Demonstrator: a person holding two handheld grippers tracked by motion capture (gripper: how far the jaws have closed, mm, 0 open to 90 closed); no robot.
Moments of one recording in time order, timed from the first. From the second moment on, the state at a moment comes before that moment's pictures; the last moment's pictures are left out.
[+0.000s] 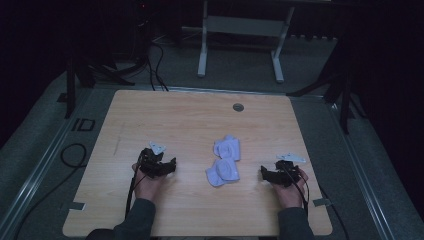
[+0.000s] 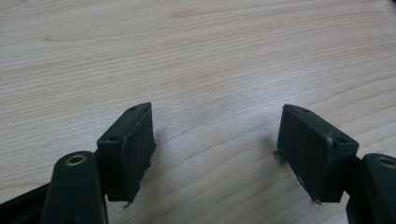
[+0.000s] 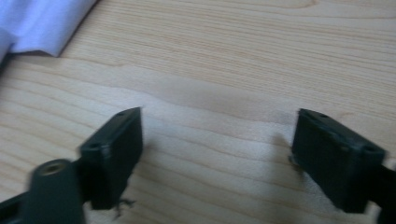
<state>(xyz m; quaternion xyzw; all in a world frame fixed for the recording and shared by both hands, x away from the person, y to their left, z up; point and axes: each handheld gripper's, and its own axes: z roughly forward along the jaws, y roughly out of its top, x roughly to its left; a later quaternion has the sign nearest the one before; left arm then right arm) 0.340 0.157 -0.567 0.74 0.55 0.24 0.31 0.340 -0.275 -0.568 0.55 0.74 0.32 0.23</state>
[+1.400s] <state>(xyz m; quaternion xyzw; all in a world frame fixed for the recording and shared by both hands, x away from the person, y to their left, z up) 0.332 0.146 -0.554 0.75 0.53 0.20 0.33 0.317 -0.173 -0.557 0.39 0.83 0.35 0.19</state>
